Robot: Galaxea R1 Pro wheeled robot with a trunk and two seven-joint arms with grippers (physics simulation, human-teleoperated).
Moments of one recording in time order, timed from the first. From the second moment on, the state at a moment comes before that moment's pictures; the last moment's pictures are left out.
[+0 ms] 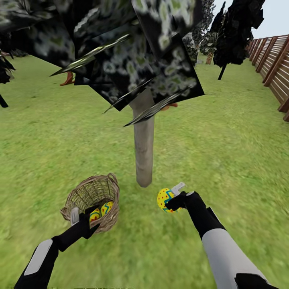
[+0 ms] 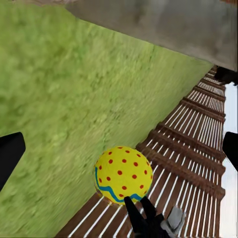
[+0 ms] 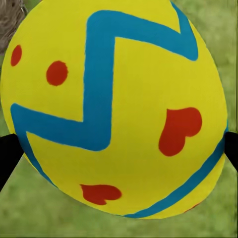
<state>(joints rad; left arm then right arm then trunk) -0.39 0.04 0.39 -0.94 1.34 0.85 -0.05 -0.77 0.11 -0.09 -0.77 0.72 0.52 0.53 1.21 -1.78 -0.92</state>
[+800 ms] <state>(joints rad) -0.39 -0.03 0.15 -0.98 1.35 0.85 -0.15 -0.74 0.15 -0.07 -0.59 0.43 0.16 0.25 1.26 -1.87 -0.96</state>
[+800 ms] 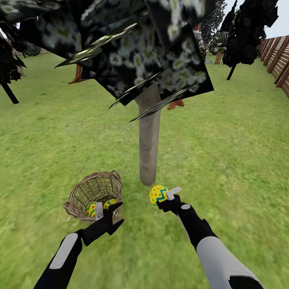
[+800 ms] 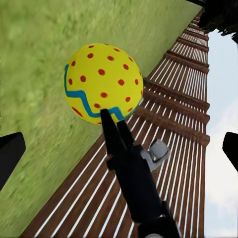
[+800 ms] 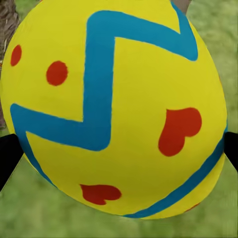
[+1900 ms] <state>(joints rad) -0.39 -0.03 -0.06 -1.14 1.35 0.85 -0.31 -0.88 0.17 -0.02 -0.24 0.42 0.13 -0.07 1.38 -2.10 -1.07</state>
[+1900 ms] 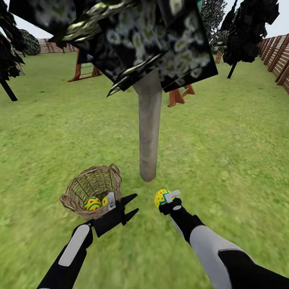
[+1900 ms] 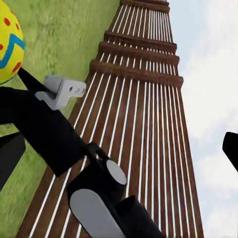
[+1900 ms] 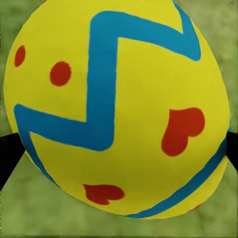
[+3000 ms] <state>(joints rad) -0.39 -0.05 -0.13 -1.11 1.35 0.84 -0.30 -0.90 0.17 -0.02 -0.21 0.42 0.05 -0.06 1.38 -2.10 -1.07</state>
